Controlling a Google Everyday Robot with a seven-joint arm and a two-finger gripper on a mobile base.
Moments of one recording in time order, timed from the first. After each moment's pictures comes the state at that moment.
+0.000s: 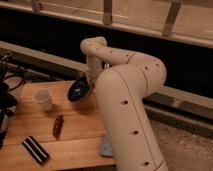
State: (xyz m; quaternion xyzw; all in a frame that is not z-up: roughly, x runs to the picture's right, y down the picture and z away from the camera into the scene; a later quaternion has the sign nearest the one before) arm -0.064 -0.013 0.862 -0.30 0.27 0.68 0.62
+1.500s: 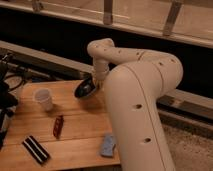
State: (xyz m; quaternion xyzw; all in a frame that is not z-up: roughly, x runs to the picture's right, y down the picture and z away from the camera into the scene) arm -0.039 -0.006 0.848 -0.23 0.30 0.78 0.49
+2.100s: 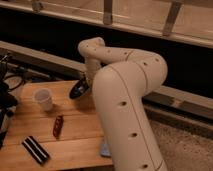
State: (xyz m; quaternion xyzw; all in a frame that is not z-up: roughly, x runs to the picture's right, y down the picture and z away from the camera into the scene) arm -0.080 -0.010 0.856 -0.24 0.31 0.76 0.53
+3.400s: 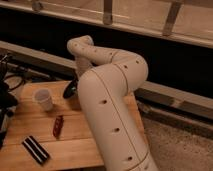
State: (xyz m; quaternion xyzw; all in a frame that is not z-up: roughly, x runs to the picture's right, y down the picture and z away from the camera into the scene) arm -0.117 -0.019 0.866 -0.24 0.31 0.74 0.55
